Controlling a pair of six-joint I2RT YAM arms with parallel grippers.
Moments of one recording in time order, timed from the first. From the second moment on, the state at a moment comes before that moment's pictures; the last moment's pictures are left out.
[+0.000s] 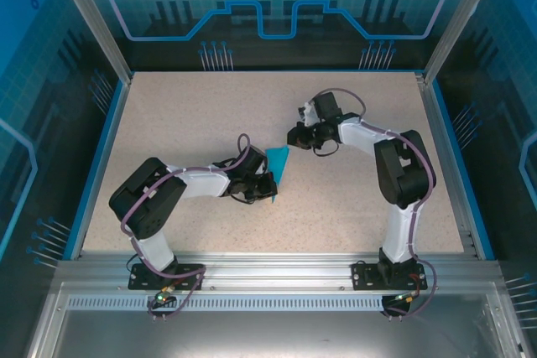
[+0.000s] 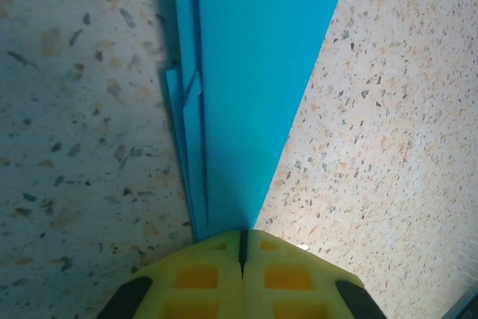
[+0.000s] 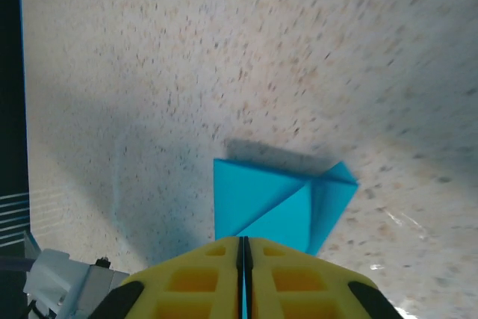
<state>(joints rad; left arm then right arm) -0.65 1.75 0.82 -0.09 0.32 -0.90 0.36 1.97 1.32 -0.33 -0.58 0.51</state>
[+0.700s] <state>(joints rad) -0.64 1.40 0.78 -0.34 0.30 -0.76 0.33 1.79 1.25 -0.48 -0.47 0.44</state>
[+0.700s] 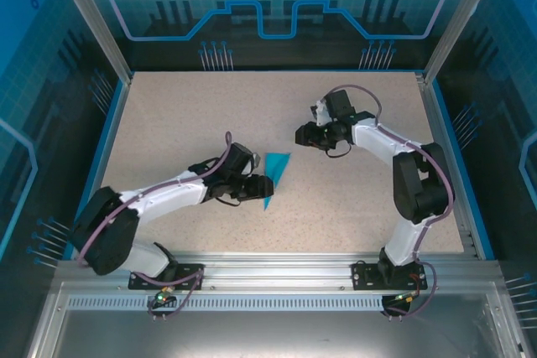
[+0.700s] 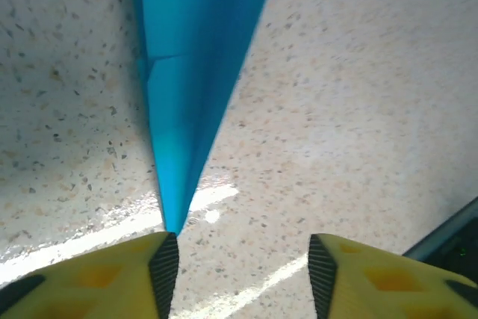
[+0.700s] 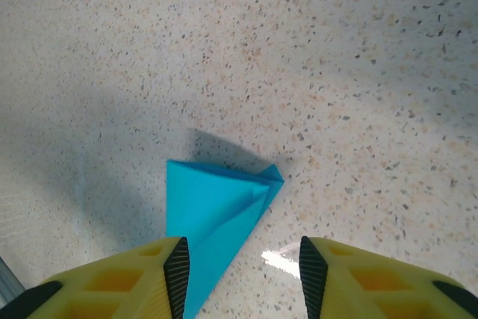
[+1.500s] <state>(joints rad) -0.59 1.74 1.03 -0.33 0.42 -0.62 0.34 1.84 1.29 -0.64 -0.47 0.42</state>
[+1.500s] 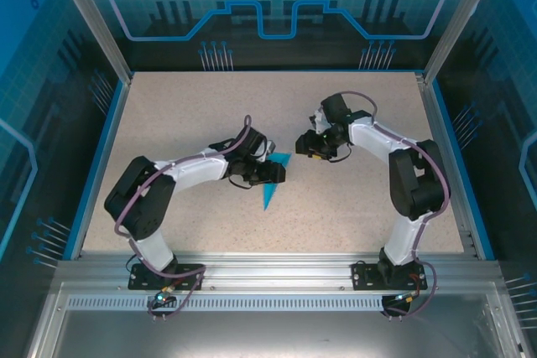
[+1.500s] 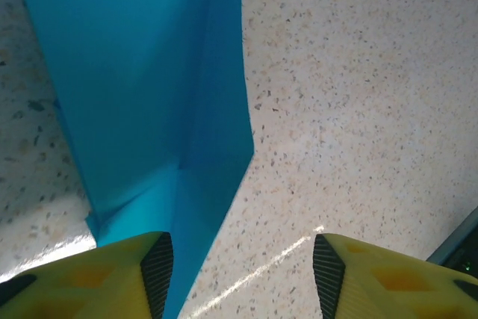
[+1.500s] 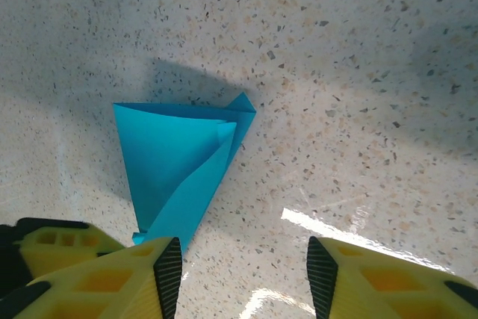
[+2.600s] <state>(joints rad) -0.50 1.63 0.91 -0.19 0.51 -0.63 0.41 2.05 1.46 -0.69 -0.49 0.56</state>
